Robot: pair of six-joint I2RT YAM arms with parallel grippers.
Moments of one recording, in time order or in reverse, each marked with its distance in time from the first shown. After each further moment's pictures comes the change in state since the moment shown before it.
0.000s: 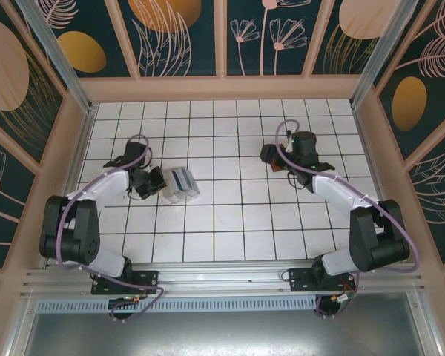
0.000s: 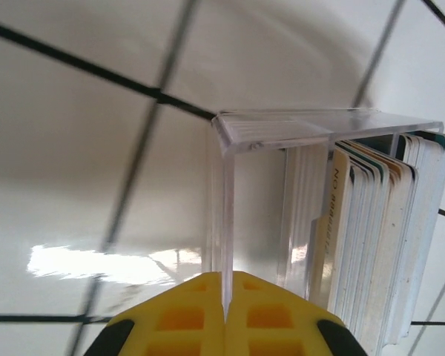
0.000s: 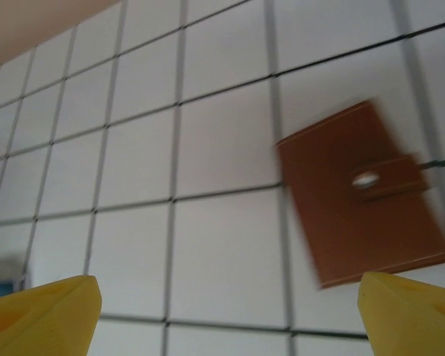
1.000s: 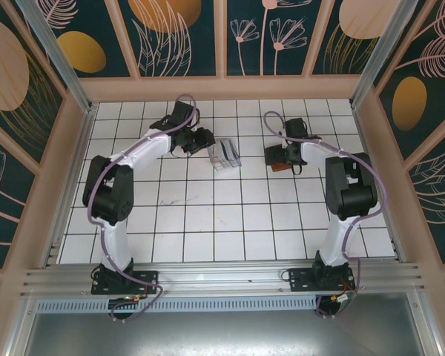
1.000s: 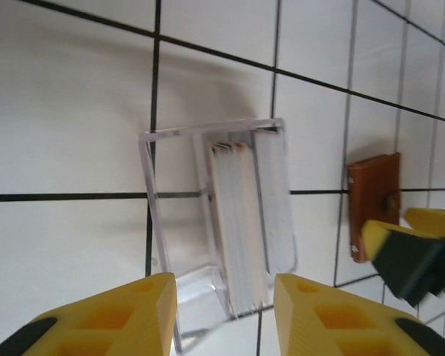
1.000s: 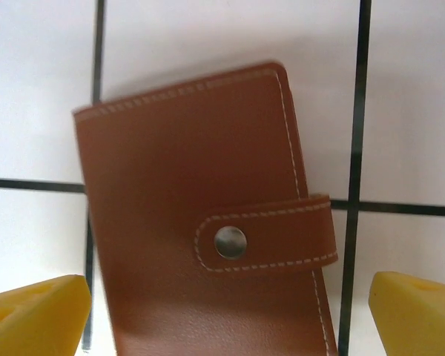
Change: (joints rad) left arm -0.238 0.391 0.626 0.048 -0.015 -0.032; right arm -0.055 0.478 0.384 -0.344 0.092 -0.364
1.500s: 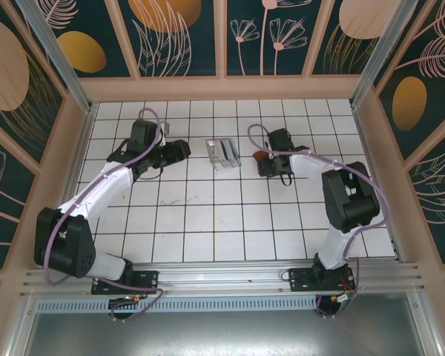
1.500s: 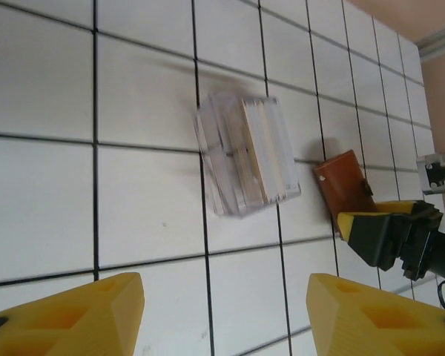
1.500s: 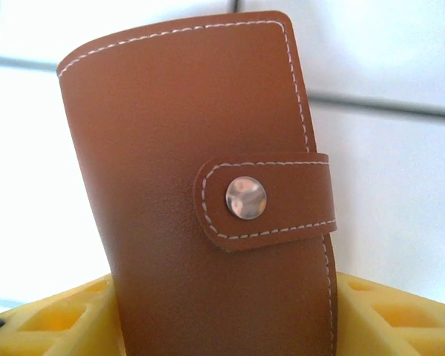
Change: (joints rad) left arm 0.109 -0.516 -0.518 0.168 0.051 0.122; right arm 0.182 -0.152 -0.161 0.025 0.076 0.072
